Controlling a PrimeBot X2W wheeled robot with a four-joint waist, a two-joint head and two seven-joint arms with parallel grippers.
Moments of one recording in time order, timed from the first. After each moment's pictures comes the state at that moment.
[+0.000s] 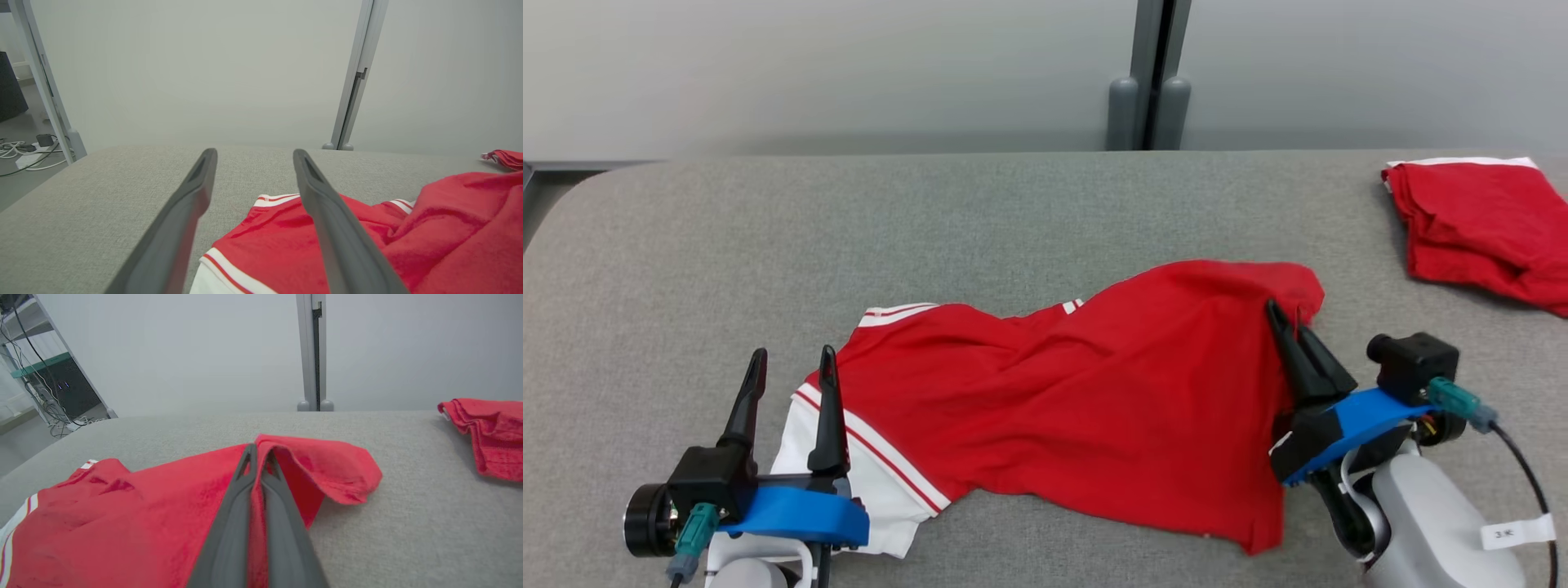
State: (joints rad) left arm -0.11 0.05 -0.01 0.26 -0.12 -0.09 -0.26; right arm -0.40 -0.17 0.26 0.56 0.41 0.13 -0.25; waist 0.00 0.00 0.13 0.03
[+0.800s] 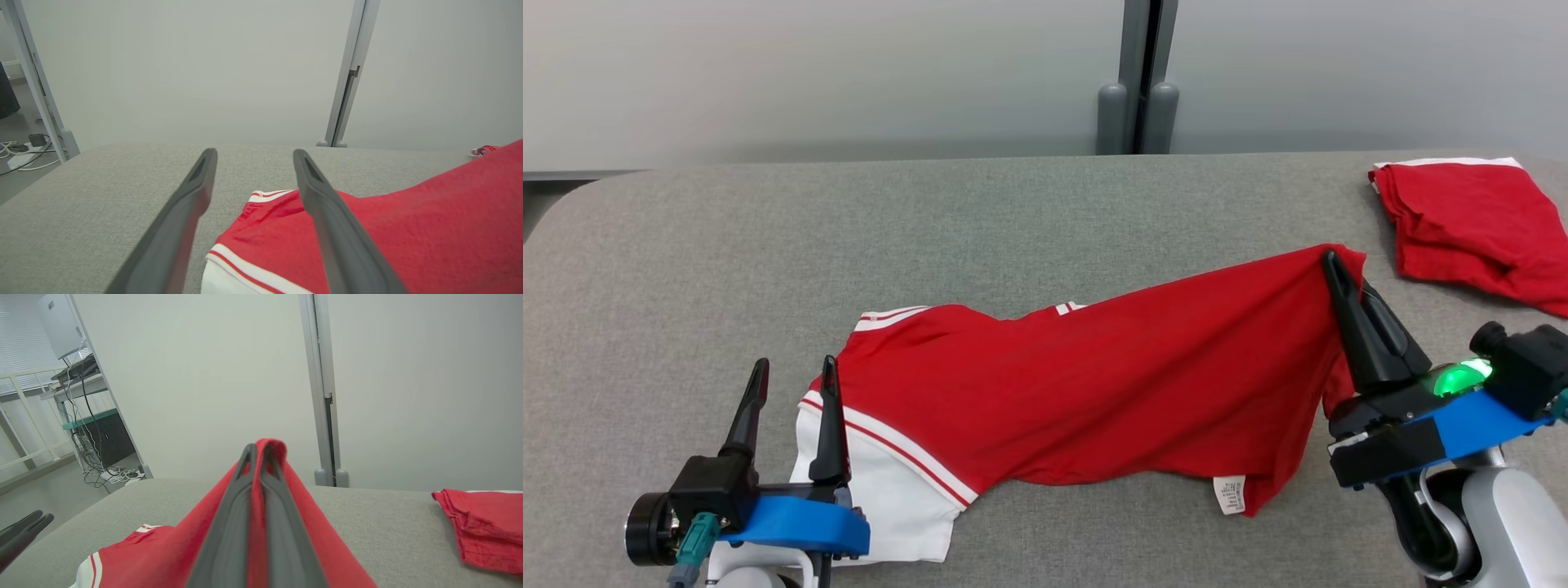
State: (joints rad) left arm -0.09 0.05 -0.01 0.25 -0.12 -0.09 -0.26; right arm -0.22 -0.23 0.16 -0.01 0.48 0.13 -0.10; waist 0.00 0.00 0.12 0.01
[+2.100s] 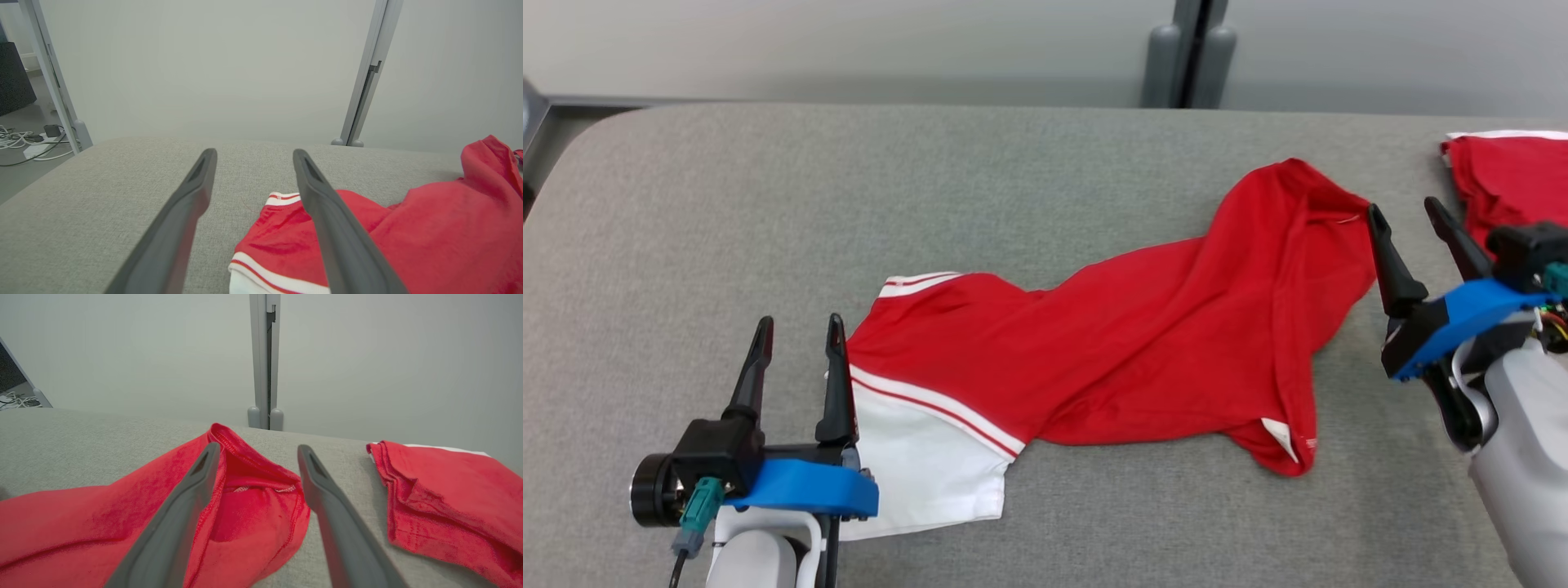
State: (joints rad) left arm -0.16 0.05 -0.05 0.25 -0.15 -0.06 -0.26; right arm -0.67 -0.35 0.28 0.80 0.44 0.13 -0.25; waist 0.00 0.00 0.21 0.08
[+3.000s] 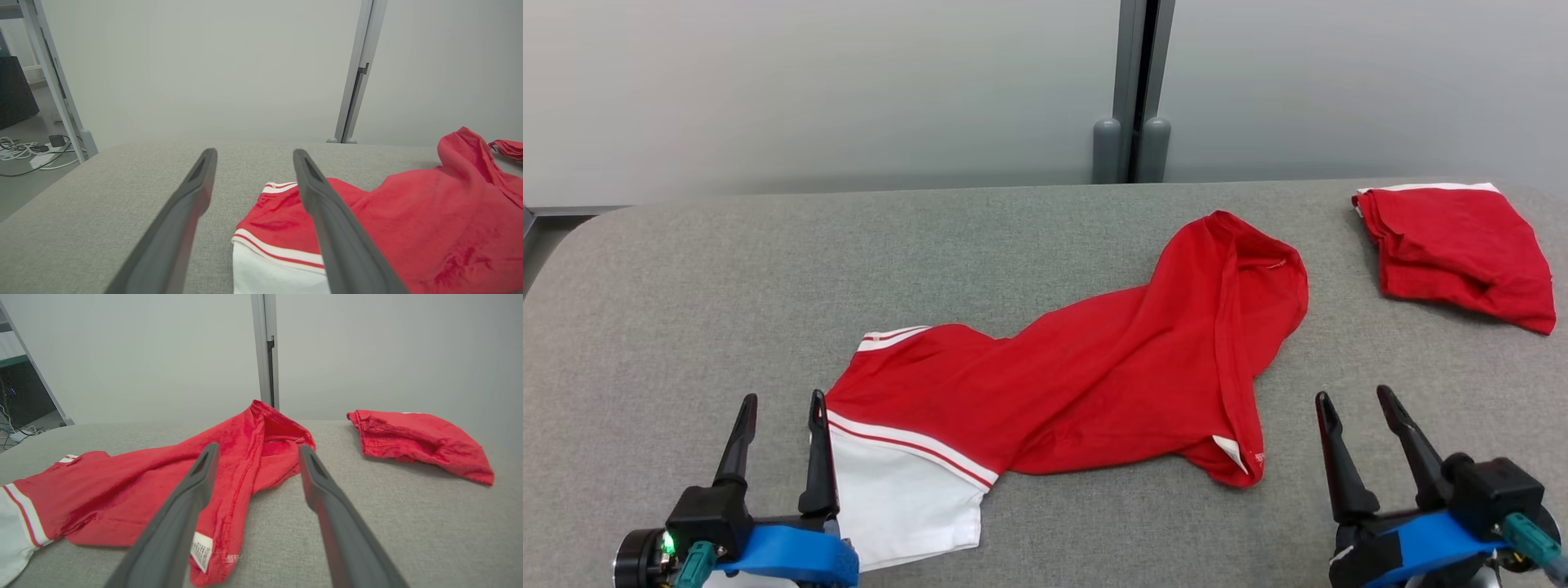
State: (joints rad) left arm -0.03 0.06 0.01 0.25 -0.10 -0.07 -0.26; right arm -0.01 -0.08 0.00 0.11 0.17 0.13 -0.15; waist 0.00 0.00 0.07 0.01
